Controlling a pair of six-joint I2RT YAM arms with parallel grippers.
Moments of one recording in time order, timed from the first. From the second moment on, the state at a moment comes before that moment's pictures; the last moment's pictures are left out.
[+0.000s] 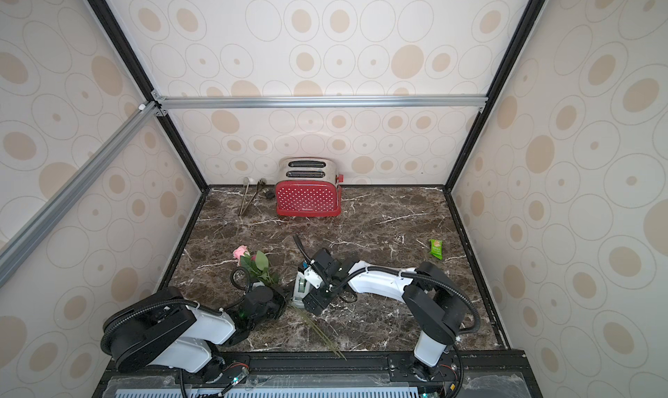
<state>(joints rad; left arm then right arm) -0.81 1.45 0.11 0.79 -0.19 -1.63 0.93 1.69 1.00 -0.47 -0.21 0.06</state>
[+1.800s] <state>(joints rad) -0.82 1.48 0.12 0.80 -0.18 -1.64 0.96 1.89 1.24 -0.57 -0.13 0.16</state>
